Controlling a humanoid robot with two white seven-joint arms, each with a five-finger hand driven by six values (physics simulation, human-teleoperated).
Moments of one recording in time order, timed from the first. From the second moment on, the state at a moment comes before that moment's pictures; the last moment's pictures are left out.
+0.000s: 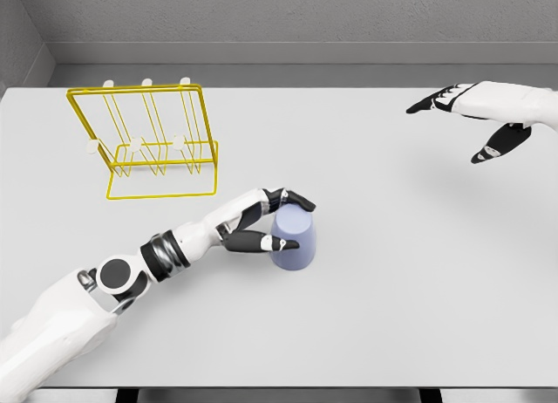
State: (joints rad) left arm -0.39 0.49 -0.86 -1.50 0.52 -0.33 -0.29; right arm -1.04 -1.05 1.10 -1.38 -0.02 -0.50 0.46
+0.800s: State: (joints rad) left arm -0.40 0.61 -0.80 -1.65 0.57 -0.32 -0.30; right arm -1.04 -1.04 1.10 -1.38 -0.02 -0.50 0.46
